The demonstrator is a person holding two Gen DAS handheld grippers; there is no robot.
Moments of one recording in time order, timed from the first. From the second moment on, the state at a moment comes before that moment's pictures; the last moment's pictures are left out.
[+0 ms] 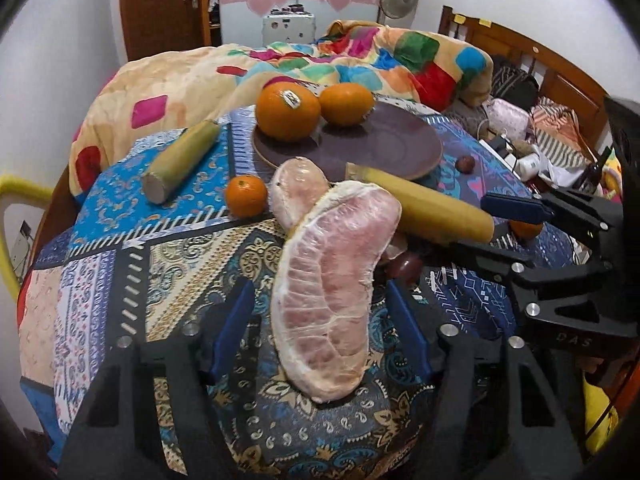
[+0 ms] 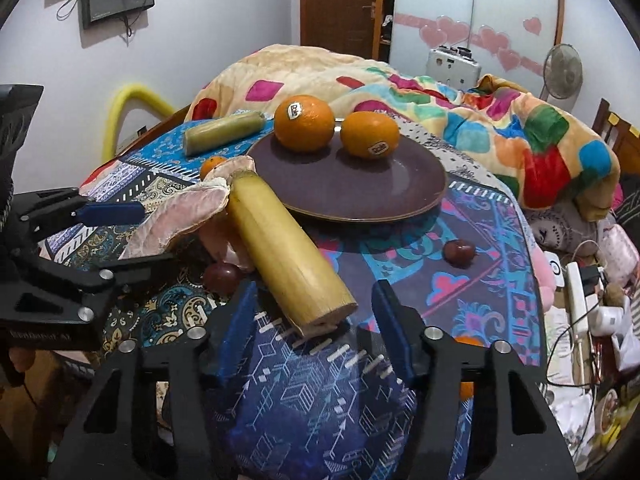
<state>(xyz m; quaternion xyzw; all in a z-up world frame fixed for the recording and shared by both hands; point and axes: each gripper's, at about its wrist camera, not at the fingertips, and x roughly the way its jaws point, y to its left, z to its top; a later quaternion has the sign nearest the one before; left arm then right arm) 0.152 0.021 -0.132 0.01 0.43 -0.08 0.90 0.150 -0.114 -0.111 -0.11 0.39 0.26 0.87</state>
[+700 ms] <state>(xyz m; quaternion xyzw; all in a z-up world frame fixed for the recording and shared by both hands) 0.123 0.043 -0.127 0.00 0.42 -0.05 0.91 0.116 -0.134 -0.109 -0.11 0.41 0.27 0.86</state>
